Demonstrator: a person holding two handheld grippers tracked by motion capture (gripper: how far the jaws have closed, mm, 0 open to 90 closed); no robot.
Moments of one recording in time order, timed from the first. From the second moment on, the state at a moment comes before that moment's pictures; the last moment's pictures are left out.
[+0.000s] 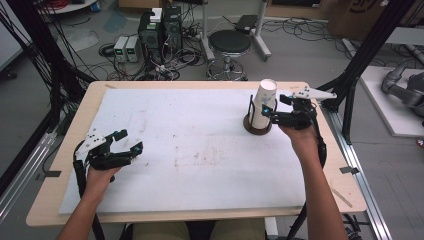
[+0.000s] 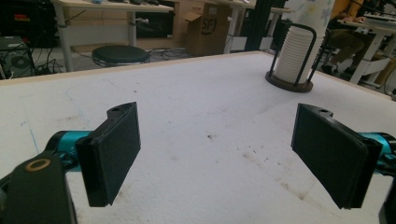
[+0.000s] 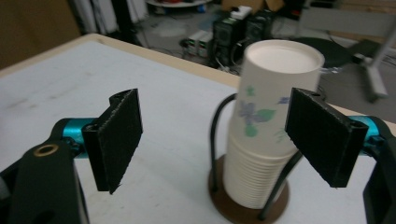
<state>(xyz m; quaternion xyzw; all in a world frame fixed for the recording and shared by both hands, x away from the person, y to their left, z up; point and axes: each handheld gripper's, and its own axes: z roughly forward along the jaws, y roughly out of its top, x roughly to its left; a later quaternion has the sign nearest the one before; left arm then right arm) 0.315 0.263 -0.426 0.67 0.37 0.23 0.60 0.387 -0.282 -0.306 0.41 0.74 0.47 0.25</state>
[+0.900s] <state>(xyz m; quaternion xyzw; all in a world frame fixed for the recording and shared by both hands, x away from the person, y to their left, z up) 0.317 0.266 -0.428 0.67 0.37 0.22 0.61 0.473 -0.268 -0.310 0.48 0.75 0.39 0.23</state>
